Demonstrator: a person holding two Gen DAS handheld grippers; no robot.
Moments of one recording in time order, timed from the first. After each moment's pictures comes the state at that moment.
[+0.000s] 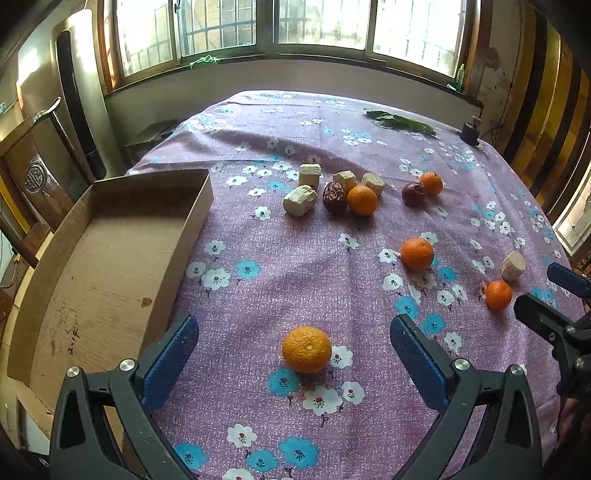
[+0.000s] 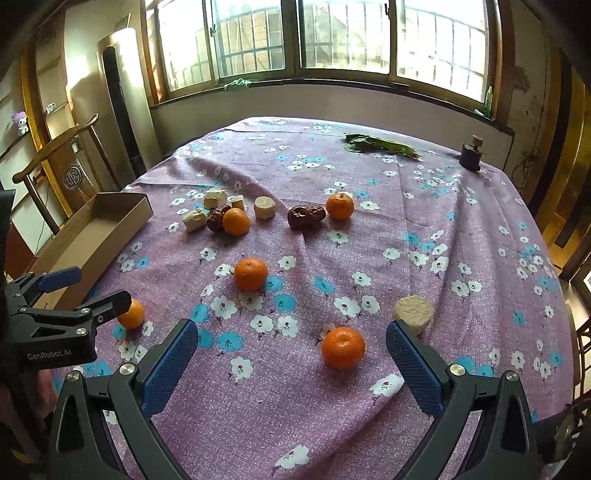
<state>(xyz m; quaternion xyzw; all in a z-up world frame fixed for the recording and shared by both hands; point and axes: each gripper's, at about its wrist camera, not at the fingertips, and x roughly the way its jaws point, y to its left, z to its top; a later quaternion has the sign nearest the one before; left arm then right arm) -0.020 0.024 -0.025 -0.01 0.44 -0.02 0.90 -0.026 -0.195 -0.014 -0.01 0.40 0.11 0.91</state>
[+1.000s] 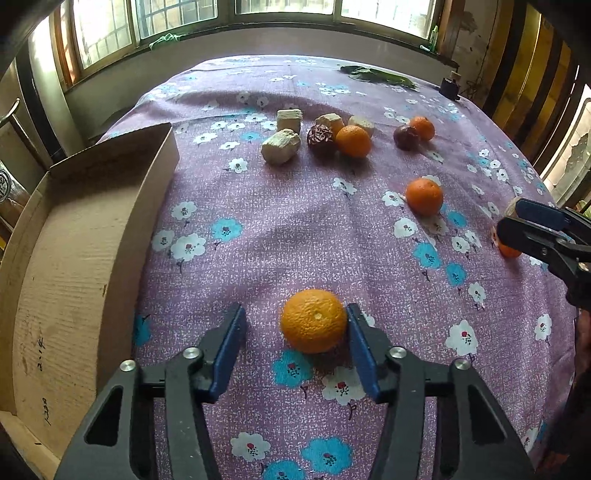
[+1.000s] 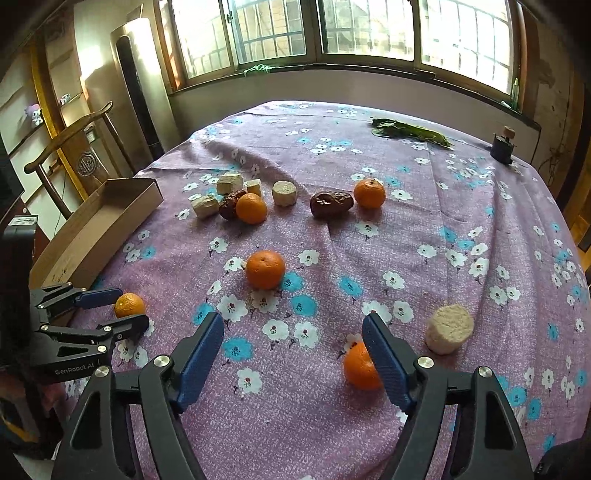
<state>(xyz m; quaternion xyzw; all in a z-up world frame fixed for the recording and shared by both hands) -0.006 0.029 -0.065 0.02 0.49 -0.08 0.87 0.007 -0.174 -0.037 -0.01 0.42 0.17 0.89</state>
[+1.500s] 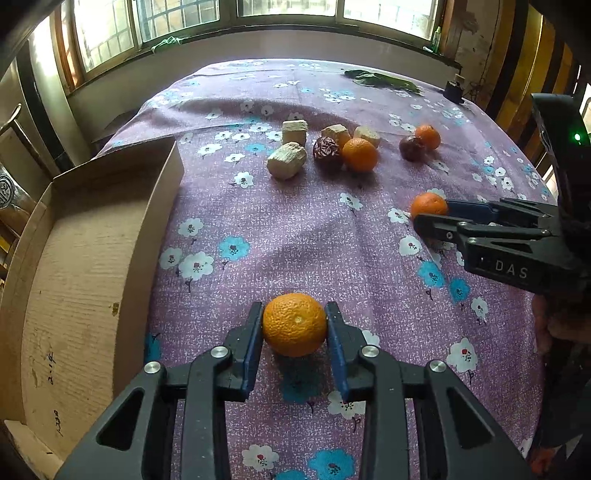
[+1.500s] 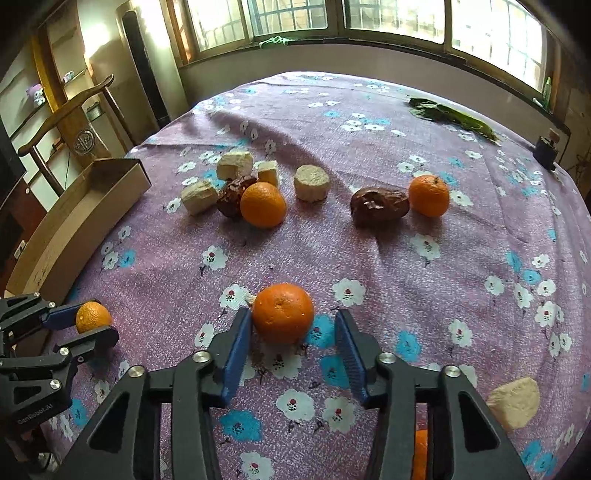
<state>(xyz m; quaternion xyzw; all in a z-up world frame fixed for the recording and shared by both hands) 0.003 0.031 -0.055 0.02 0.49 -0.07 0.87 0.067 -0.134 -0.073 -0.03 0.46 0.20 0.87</state>
